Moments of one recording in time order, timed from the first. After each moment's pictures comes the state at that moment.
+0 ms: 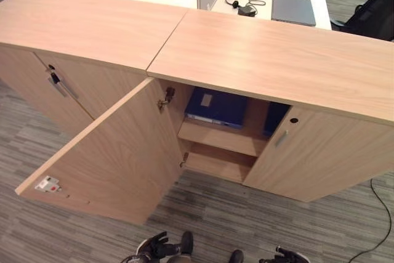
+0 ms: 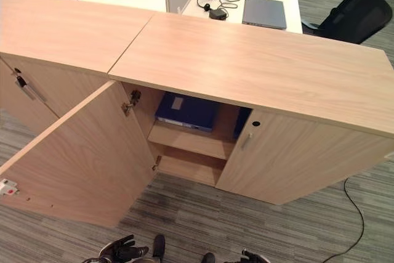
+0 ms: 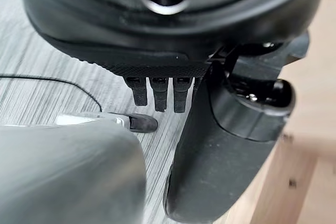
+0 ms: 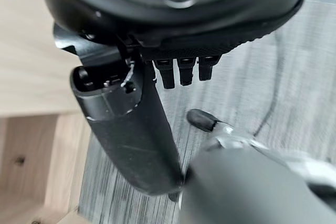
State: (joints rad) left arm -0.03 0.22 -0.08 1.20 -0.41 -0.04 -0.07; right arm 0.08 -0.28 0.19 1.11 0.36 0.04 0.10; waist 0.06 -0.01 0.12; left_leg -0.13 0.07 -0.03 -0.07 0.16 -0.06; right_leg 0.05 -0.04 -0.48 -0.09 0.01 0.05
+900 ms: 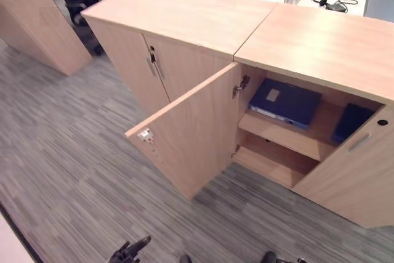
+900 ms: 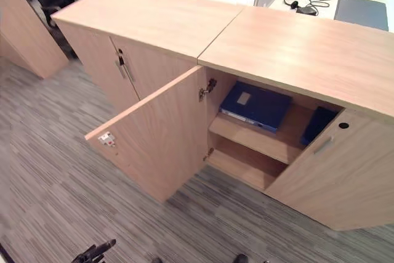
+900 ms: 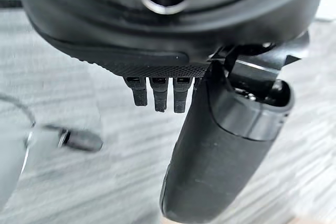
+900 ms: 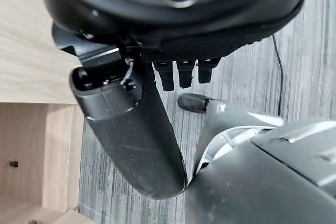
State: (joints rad) left arm -0.03 0.30 0.20 1.33 -0.66 -0.02 0.00; right arm 0.09 -0.29 -0.05 1.27 0.52 -0.01 0.05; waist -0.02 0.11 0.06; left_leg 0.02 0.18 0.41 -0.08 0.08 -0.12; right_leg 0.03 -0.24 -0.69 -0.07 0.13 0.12
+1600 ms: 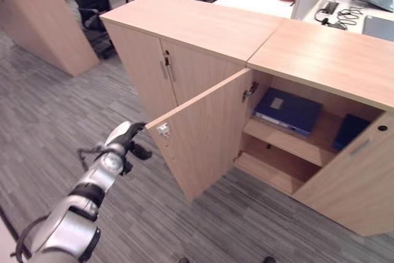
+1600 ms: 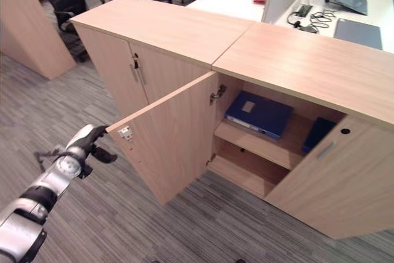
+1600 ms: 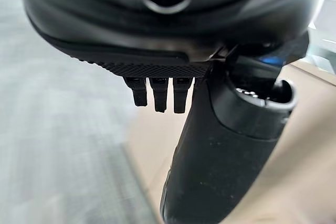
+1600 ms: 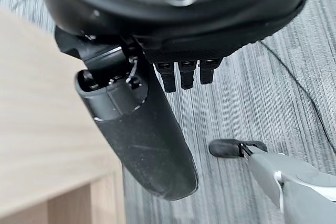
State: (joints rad) left arm -0.74 0.68 -0.56 0.97 0.17 -0.05 0.07; right arm 0.01 -0.56 -0.25 1.47 0.56 0.04 0.18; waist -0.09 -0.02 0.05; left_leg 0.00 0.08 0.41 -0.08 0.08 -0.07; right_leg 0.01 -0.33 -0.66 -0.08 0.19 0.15
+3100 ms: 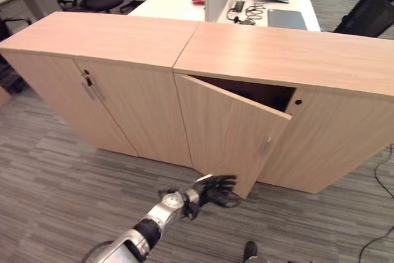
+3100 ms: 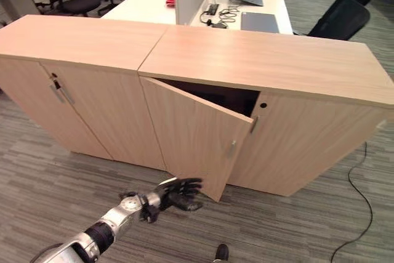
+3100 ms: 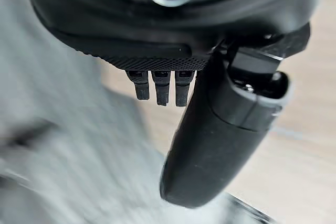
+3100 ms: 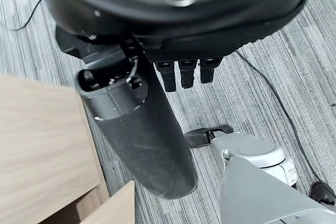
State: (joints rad) left arm -0.37 0.33 -0.68 0.78 -0.46 0.06 -0.29; right arm 0.00 -0.38 -0.08 1.39 0.55 0.02 0.14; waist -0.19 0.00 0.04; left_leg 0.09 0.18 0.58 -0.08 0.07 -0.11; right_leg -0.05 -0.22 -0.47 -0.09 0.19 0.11
